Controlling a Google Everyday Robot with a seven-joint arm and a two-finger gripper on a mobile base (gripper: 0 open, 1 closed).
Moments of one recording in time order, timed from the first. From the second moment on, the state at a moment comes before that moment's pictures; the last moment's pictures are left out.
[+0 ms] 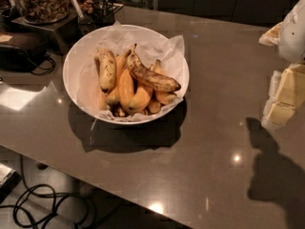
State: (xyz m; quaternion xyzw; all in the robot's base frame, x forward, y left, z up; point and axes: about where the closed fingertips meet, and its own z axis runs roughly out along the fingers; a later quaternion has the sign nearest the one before) arm 0.438 -0.217 0.977 -0.60 0.78 -0.03 0.16
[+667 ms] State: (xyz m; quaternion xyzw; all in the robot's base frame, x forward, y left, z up) arm 0.433 -0.207 0.981 -0.60 0.79 -0.04 0.15
